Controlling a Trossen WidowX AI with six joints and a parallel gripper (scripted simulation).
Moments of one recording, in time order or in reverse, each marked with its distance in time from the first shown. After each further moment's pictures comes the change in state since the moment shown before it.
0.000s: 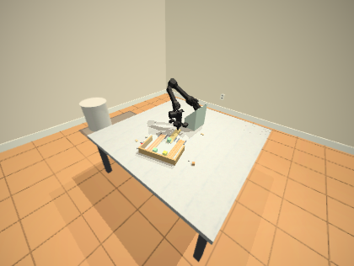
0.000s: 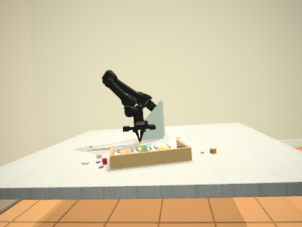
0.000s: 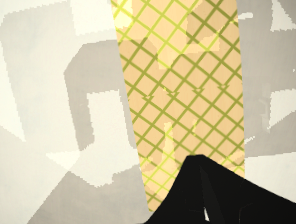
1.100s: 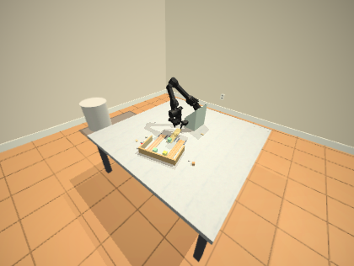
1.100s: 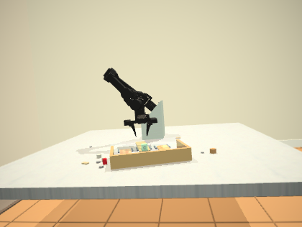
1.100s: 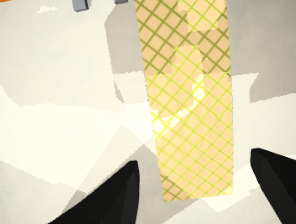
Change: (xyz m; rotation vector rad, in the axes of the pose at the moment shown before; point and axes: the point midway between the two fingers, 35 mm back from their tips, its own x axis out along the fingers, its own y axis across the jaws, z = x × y) arm -0.040 0.007 0.030 -0.002 0.031 0.013
